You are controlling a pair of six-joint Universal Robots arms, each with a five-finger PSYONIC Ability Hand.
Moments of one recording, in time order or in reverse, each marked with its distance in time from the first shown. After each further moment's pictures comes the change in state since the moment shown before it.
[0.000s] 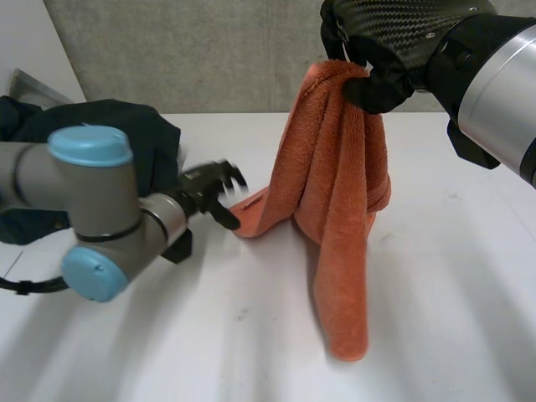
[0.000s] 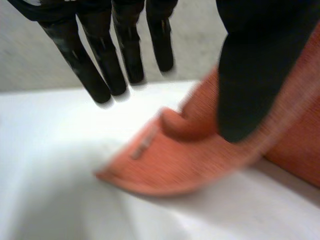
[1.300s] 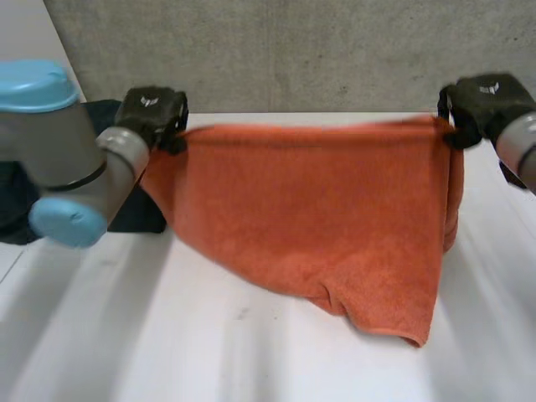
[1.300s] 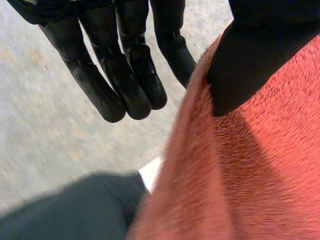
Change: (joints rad) left arm 0.062 0.000 0.247 0.054 -0.116 0.466; right arm -0.416 0.326 0.113 -0.335 -0.020 -0.016; left_hand 0.694 0.622 0.612 0.621 0.583; right_hand 0.000 0.000 0.007 0.004 0.000
